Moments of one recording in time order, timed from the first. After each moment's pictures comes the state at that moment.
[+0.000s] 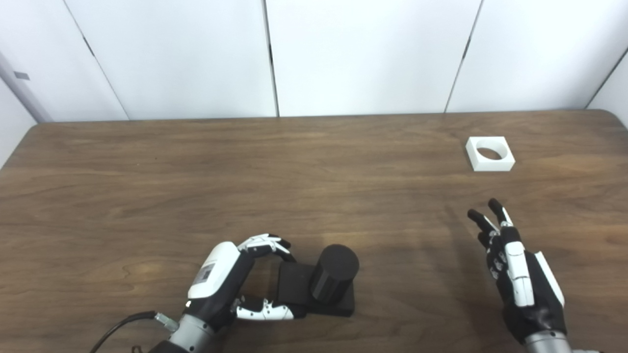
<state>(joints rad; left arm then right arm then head) 0.16 0.34 -0.37 -0.35 0.57 0.02 -0.11 0.40 -0.13 -0.04 -0.54 0.10 0.20 -0.03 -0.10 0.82</state>
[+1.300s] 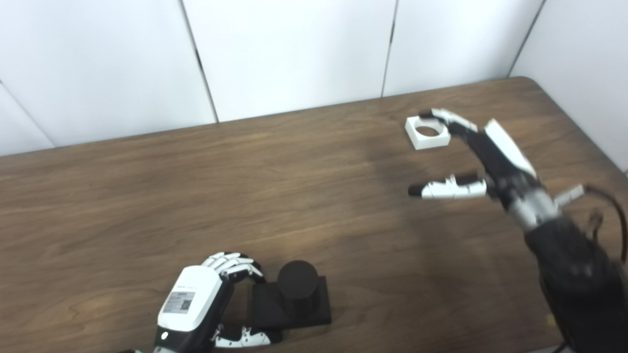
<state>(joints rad) 0.16 0.33 -0.38 -0.31 0.87 -0.10 -0.10 -0.01 -0.47 -0.10 -0.63 -0.44 0.47 0.30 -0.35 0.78</state>
